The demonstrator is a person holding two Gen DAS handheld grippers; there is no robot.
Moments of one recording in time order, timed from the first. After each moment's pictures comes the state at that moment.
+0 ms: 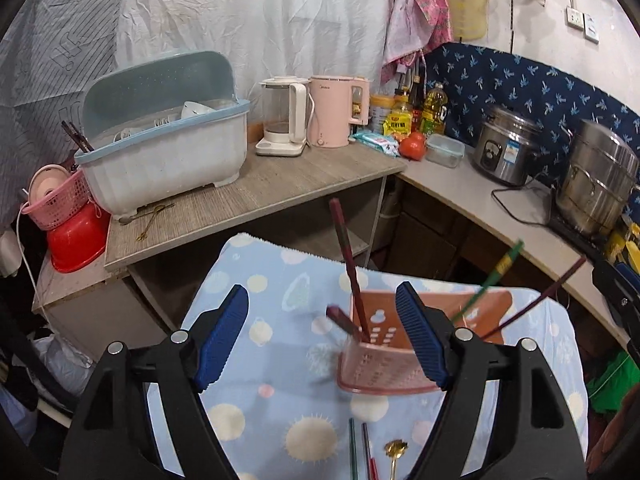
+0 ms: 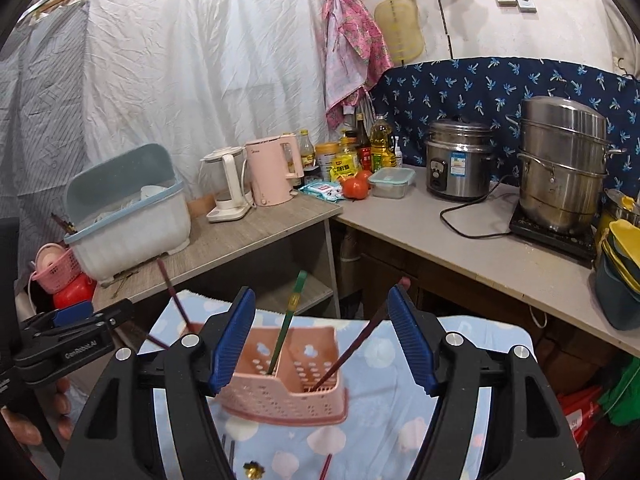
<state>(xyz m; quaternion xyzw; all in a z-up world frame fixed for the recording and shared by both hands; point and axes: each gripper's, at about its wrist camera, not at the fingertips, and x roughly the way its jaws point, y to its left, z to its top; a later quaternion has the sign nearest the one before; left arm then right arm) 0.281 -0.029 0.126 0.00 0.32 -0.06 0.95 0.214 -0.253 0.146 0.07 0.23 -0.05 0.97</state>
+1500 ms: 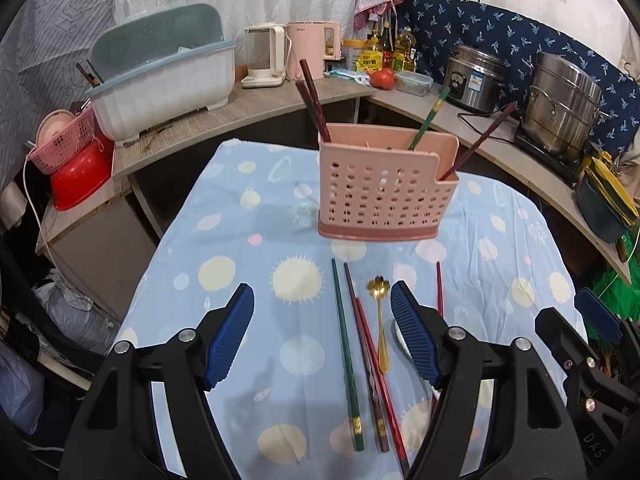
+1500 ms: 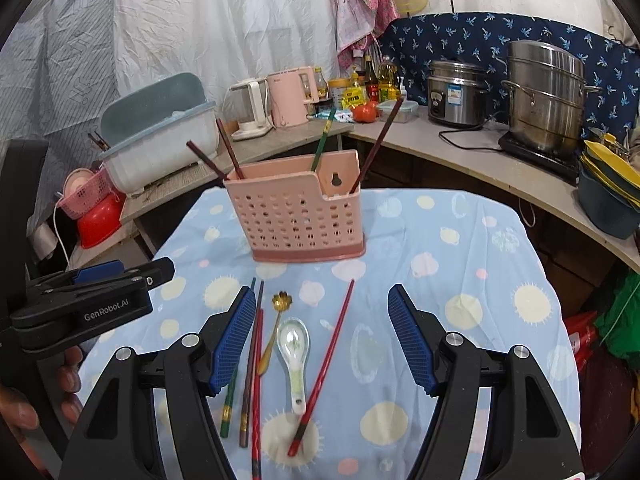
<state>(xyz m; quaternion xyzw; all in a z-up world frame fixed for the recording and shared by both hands) 0.134 -0.024 0.064 0.01 0.39 -0.09 0.92 0.059 -0.202 0.066 0.07 0.32 -0.03 0.94</state>
